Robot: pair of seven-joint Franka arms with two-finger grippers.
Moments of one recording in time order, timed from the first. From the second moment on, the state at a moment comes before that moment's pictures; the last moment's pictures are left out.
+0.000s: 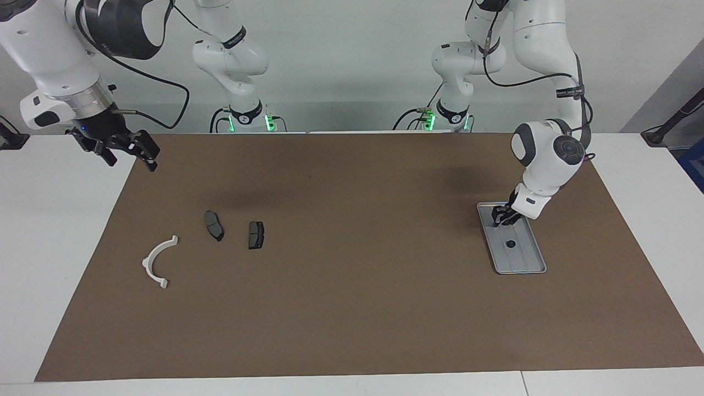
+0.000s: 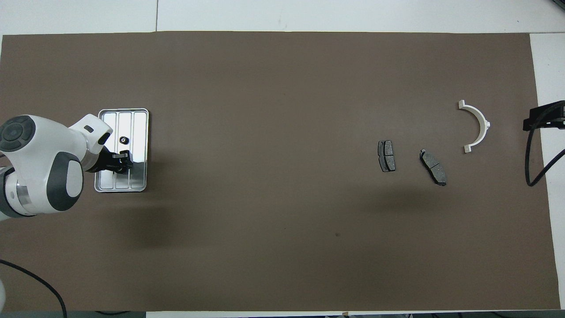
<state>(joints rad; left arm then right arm) -0.03 0.19 0.04 -2.18 -0.02 2.32 -0.08 -0.15 0.01 -0.01 -1.63 -0.01 1.66 0.03</state>
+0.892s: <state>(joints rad) -0.10 0.21 0.03 -1.96 -0.02 2.13 -0.30 -0.15 0.01 -0.01 -1.63 -0.01 1.68 -0.02</state>
